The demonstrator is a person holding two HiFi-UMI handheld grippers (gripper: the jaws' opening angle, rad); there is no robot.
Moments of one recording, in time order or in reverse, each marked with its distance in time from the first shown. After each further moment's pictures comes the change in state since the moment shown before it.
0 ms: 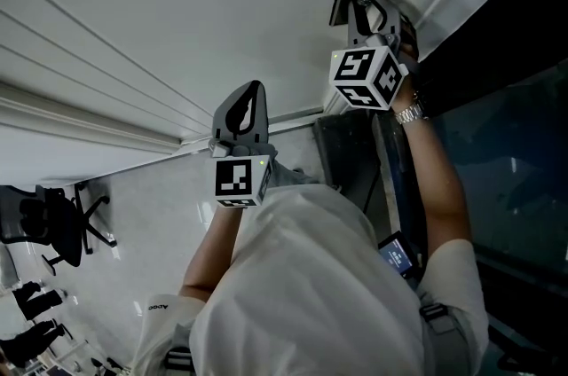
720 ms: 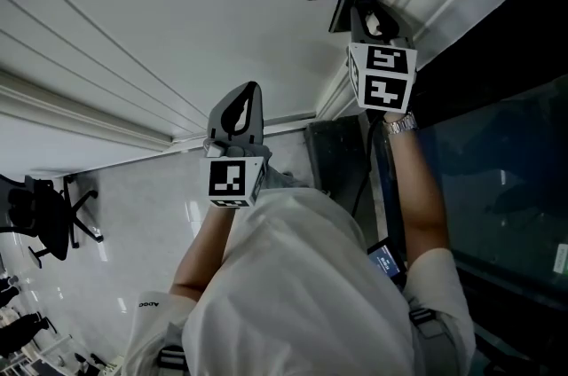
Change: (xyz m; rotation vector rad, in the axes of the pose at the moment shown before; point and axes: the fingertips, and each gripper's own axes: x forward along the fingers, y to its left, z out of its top) left arm 0.000 0.003 0.002 -0.013 -0.022 0.013; right arm 0.000 -0.008 -0.003 0.536 -0.008 0.130
